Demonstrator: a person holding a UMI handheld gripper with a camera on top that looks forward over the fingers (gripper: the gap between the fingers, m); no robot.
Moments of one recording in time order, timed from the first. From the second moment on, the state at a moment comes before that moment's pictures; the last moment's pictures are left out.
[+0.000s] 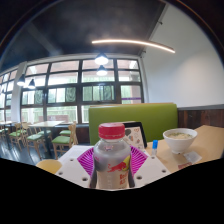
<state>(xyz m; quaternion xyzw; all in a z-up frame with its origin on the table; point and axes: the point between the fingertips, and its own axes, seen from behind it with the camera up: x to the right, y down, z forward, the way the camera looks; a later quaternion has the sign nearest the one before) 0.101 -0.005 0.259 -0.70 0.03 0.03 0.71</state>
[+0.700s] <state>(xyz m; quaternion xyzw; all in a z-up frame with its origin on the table) 0.121 -0.044 0.259 -0.73 0.00 0.02 0.68</state>
